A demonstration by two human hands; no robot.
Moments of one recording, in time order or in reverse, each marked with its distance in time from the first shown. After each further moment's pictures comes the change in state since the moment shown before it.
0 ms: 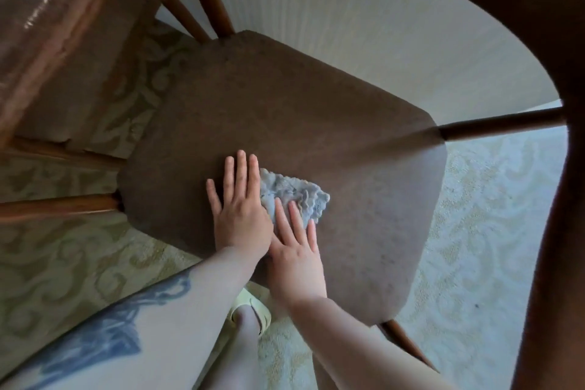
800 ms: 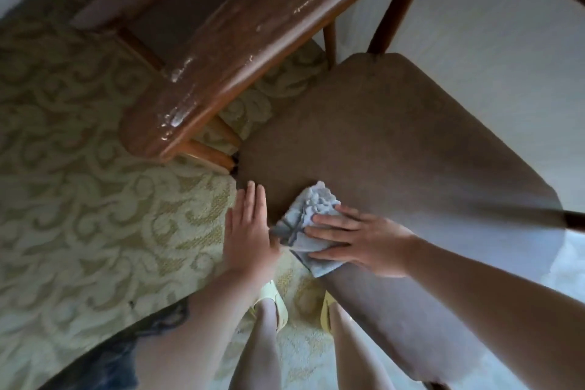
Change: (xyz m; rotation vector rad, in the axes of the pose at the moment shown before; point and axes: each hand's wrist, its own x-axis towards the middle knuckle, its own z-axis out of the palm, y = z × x) left_hand -0.066 -0.115 -0.009 -0.281 -0.058 -0.371; right_hand 0.107 0.035 -0.023 -0.431 -0.377 -1.246
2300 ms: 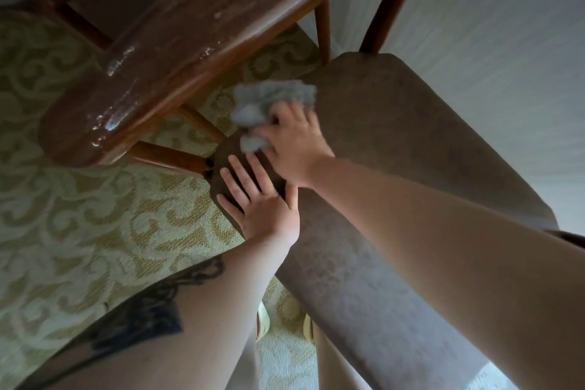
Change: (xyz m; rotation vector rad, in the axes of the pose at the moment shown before) left_hand 0.066 0.078 0.025 -0.033 0.106 -0.359; right_hand 0.139 0.084 -0.079 0.270 0.184 0.669
